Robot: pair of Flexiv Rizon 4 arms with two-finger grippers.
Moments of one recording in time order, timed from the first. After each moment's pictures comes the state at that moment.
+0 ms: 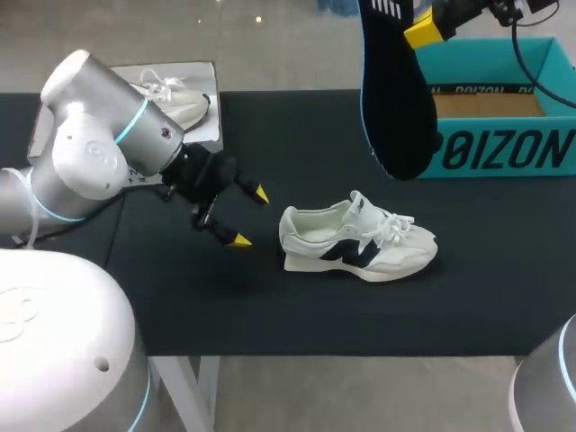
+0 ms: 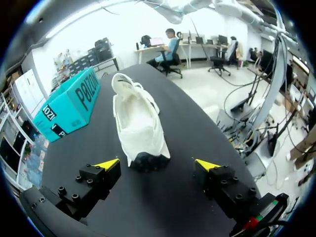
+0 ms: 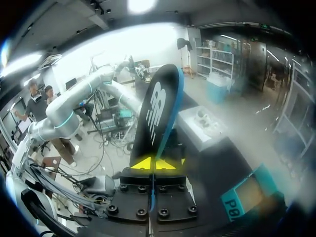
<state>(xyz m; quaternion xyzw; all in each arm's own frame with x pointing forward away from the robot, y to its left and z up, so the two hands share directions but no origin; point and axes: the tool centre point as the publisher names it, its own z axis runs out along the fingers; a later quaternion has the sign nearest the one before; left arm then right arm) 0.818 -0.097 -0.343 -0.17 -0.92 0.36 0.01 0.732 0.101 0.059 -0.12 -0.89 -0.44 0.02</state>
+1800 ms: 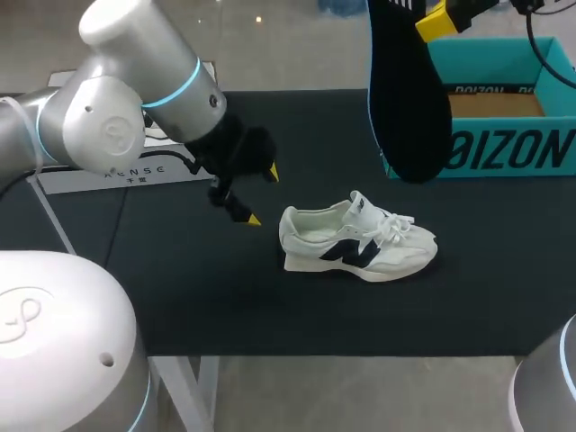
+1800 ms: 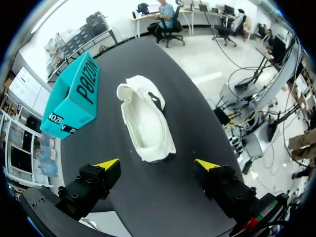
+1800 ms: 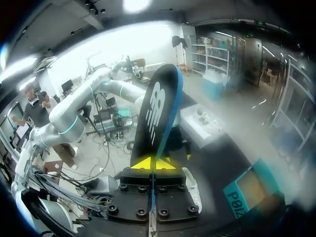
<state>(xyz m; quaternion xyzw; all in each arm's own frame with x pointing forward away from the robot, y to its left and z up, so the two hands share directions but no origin) 0.819 -0.116 -0.281 -0.18 -0.96 0.22 -0.06 0.700 0.099 0.086 -0.15 -0.89 -0.43 0.02</state>
